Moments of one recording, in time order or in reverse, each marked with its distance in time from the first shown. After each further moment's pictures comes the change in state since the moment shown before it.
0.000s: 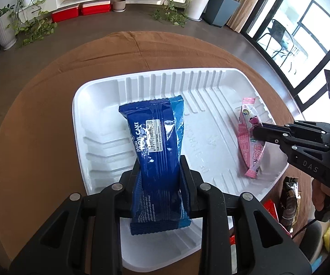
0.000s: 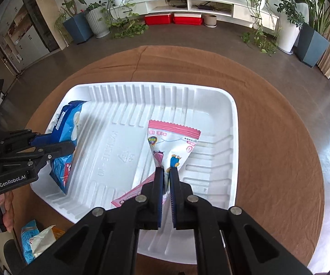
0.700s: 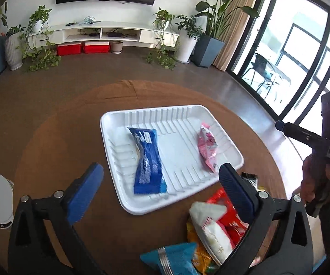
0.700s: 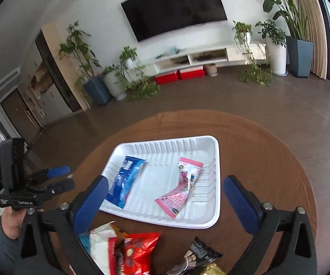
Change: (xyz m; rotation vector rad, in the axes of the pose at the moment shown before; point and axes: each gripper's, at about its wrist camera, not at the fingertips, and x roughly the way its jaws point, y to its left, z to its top) left arm -0.113 -0.018 -0.072 0.004 -0.299 -0.074; right arm -0.145 -0.016 -0.064 0.128 -0.431 0.196
